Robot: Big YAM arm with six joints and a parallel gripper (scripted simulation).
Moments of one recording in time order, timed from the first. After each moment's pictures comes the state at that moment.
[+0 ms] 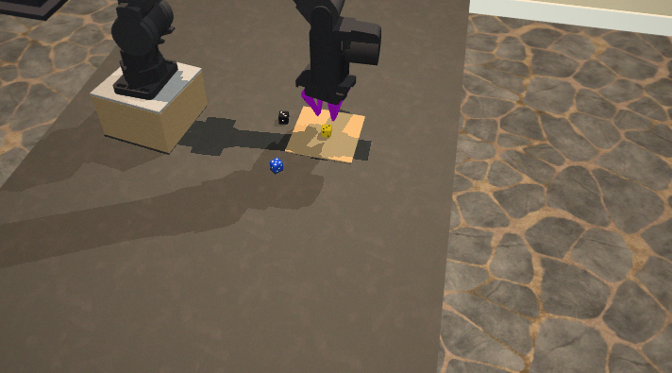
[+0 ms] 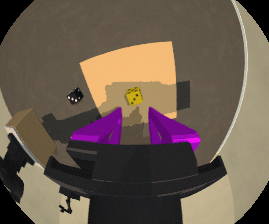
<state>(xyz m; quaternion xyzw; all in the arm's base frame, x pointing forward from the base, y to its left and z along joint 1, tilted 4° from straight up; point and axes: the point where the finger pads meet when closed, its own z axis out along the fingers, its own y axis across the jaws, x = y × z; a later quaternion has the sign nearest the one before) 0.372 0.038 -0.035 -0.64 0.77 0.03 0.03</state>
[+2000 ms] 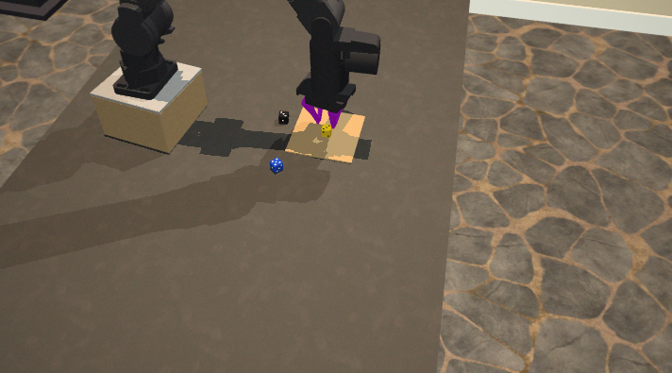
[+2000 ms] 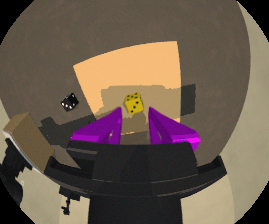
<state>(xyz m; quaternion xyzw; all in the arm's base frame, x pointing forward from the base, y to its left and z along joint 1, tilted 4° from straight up) 0.372 0.039 -0.056 -0.64 0.77 0.03 0.03</state>
